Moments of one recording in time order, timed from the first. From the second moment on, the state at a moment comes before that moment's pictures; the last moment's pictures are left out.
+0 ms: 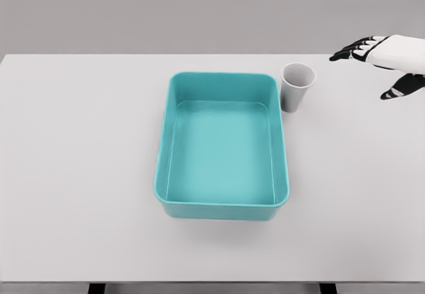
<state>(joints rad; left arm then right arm) 0.05 0.00 -0.17 -0.11 0.11 0.02 -0.06 -0.75 -1.01 0.57 -1.45 0.18 -0.50 0.61</state>
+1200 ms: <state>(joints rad) 0.05 0.00 -0.17 -0.11 0.11 0.02 -0.06 -0.81 -0.69 0.65 -1.02 -0.06 -0.14 0.61</state>
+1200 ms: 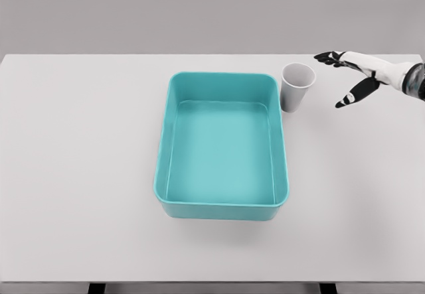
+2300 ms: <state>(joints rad) 0.05 0.00 -0.17 -0.11 0.11 0.02 -0.06 -0.86 -0.55 0.66 -0.92 -0.04 -0.17 0.61</state>
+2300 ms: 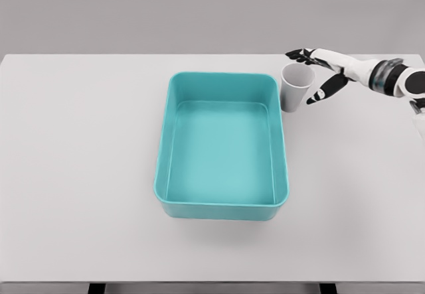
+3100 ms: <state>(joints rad) 0.05 0.00 -0.17 -0.11 0.11 0.02 -0.06 -0.86 -0.53 0.67 -0.88 -0.06 -0.19 0.61</state>
